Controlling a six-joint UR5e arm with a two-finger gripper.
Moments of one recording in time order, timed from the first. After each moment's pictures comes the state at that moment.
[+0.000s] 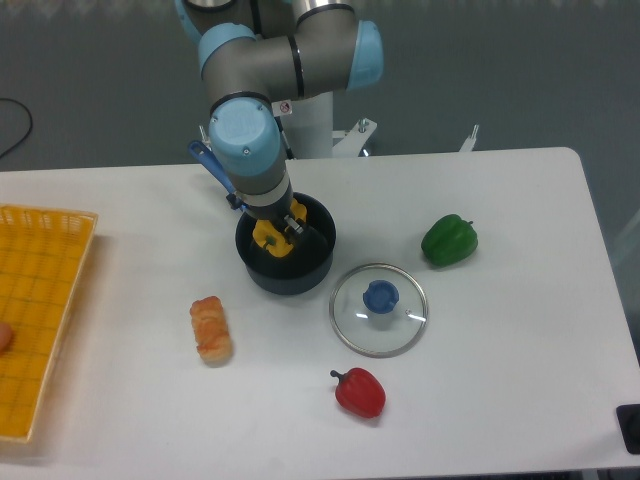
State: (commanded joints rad) arm 2.26 -1.75 -1.83 -1.30 1.66 1.00
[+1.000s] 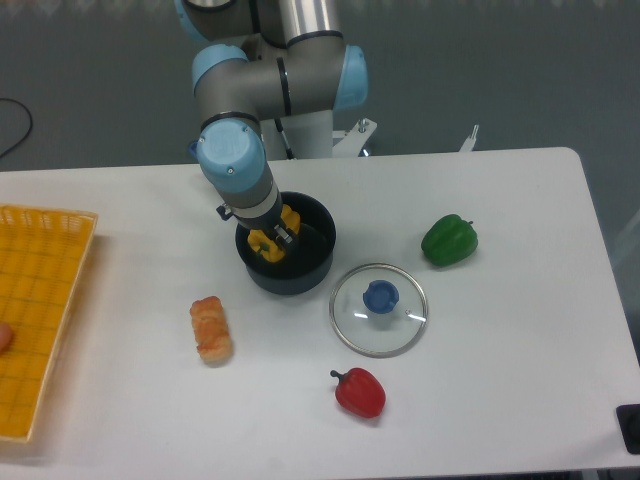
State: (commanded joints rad) arm 2.23 -1.78 -1.88 -1.22 1.68 0.99
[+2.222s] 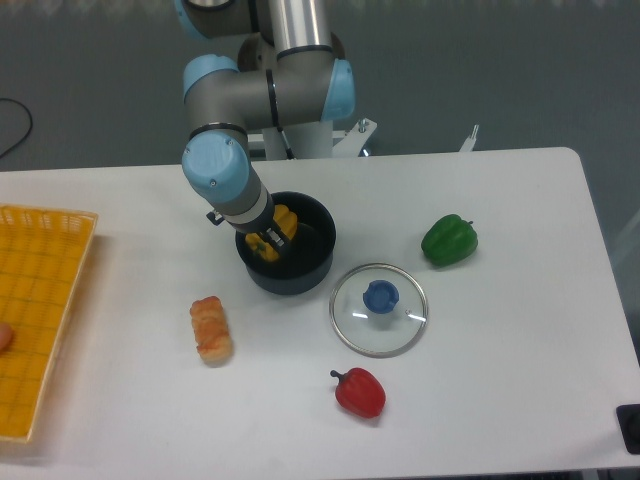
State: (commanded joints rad) arm 2.20 -1.81 -1.89 -1.21 1.73 0.98
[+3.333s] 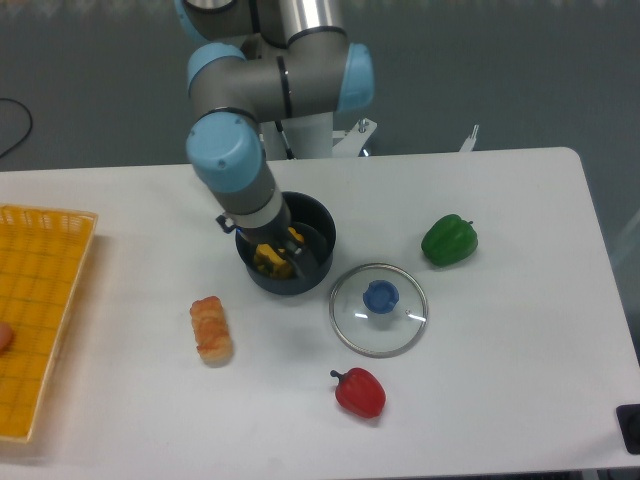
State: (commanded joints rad) arm 2.36 -1.80 -1.66 -1.21 1.71 1.00
